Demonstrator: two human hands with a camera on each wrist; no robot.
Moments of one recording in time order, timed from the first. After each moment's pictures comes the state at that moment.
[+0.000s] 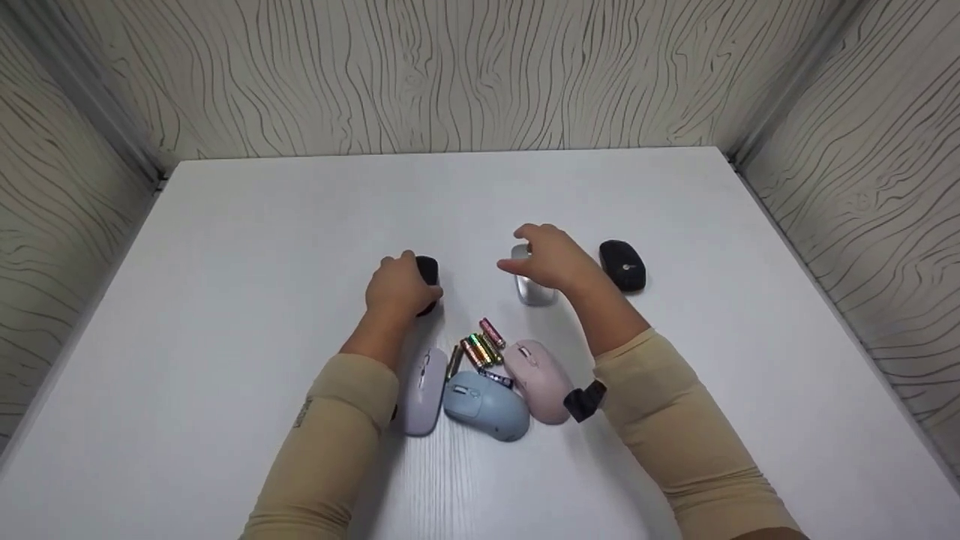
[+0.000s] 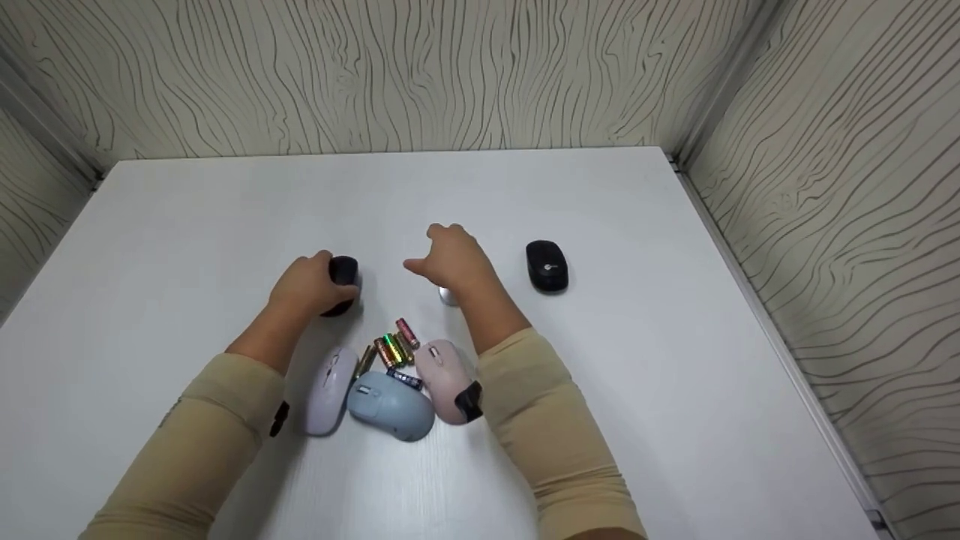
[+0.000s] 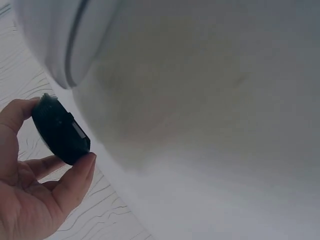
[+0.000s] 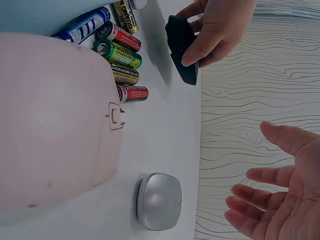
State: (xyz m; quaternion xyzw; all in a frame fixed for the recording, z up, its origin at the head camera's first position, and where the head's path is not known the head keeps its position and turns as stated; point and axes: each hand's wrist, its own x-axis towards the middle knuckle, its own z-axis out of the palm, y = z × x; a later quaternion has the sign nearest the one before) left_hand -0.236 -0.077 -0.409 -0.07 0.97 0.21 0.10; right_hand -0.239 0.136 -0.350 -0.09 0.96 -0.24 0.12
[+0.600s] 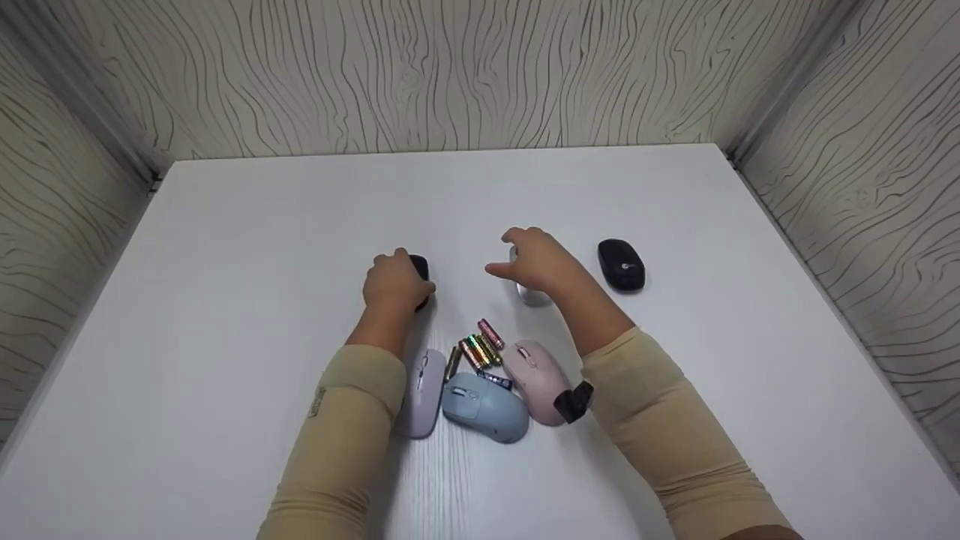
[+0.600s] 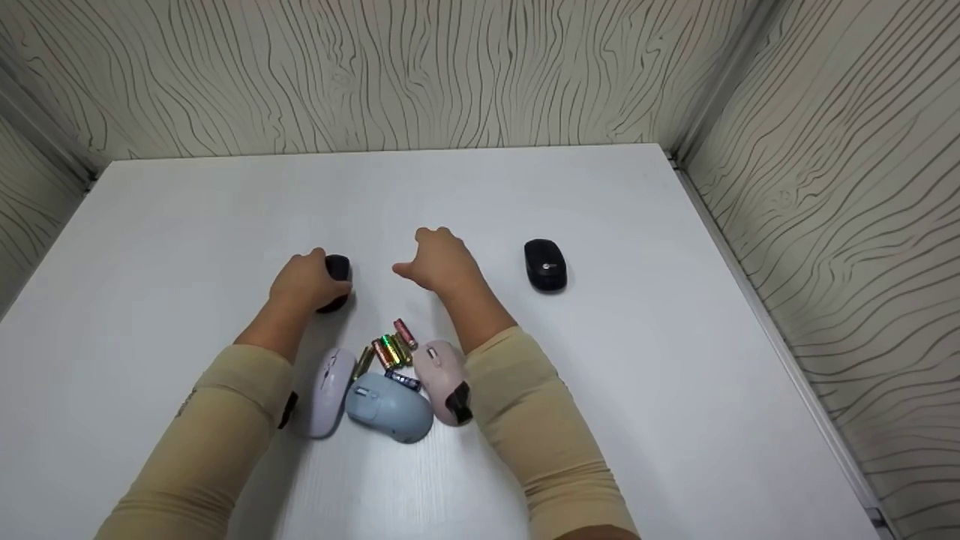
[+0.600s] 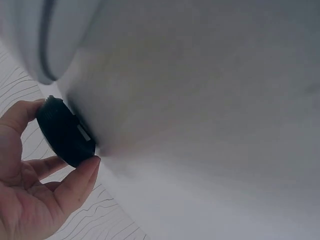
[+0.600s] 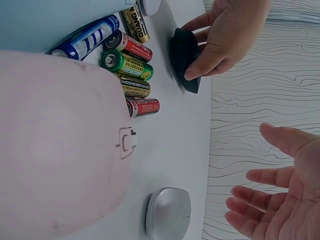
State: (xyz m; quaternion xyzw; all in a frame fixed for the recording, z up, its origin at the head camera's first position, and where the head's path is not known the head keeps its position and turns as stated) left_hand -0.247 -0.078 -0.412 -0.09 0.97 0.19 0.11; right_hand -0.247 0.121 -0.360 -0.08 0.97 -0.21 0.13
